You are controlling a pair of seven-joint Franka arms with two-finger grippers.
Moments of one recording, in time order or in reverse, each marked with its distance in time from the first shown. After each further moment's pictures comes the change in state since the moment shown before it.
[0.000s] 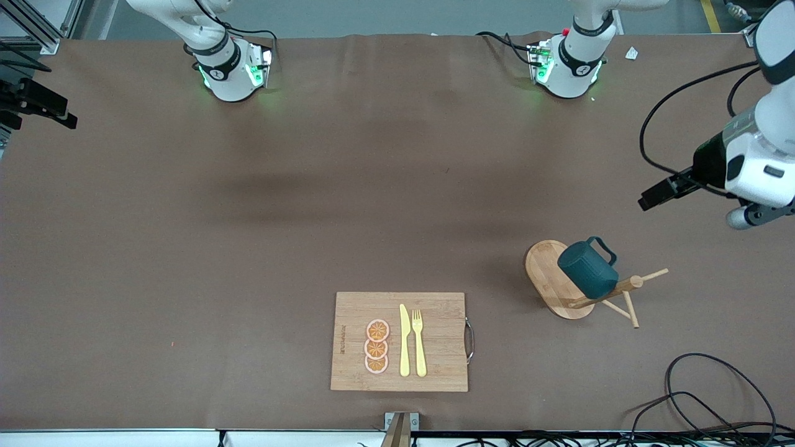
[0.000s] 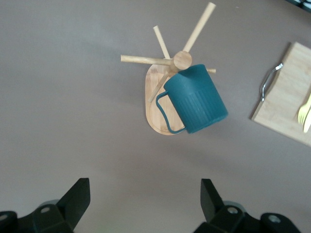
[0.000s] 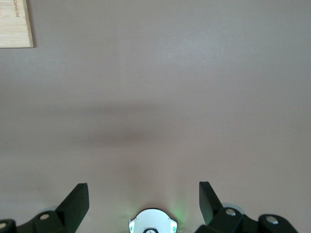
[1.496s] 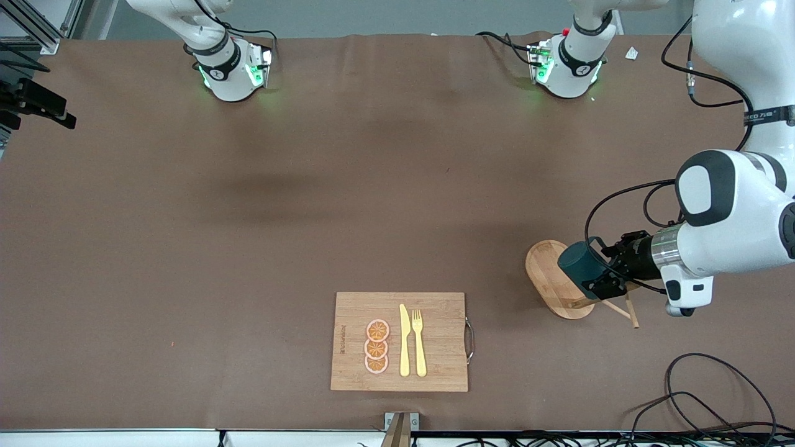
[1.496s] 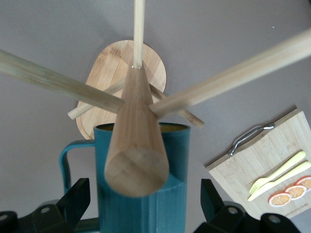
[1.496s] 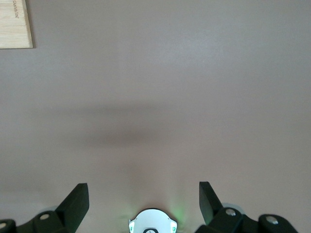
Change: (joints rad) left arm 0.020 0.347 0.005 0.042 -0.265 0.262 -0.312; right arm 0.000 0.000 -0.003 0.000 0.000 0.000 0.000
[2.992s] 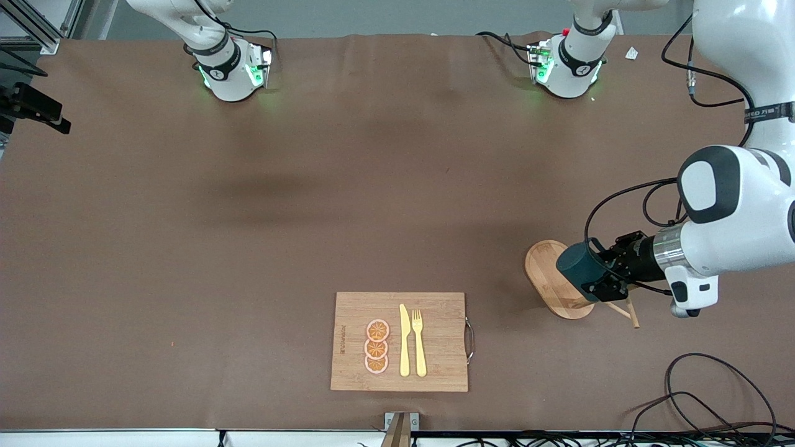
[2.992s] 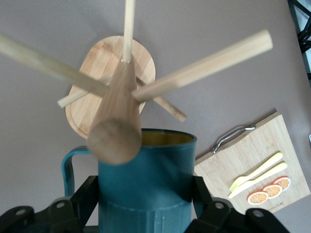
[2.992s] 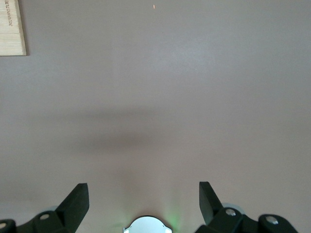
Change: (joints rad) left arm -0.007 -0.019 -0.004 0.027 -0.018 -0.012 -0.073; right arm 0.000 0.002 0.002 -0.002 -0.026 0.034 -0.001
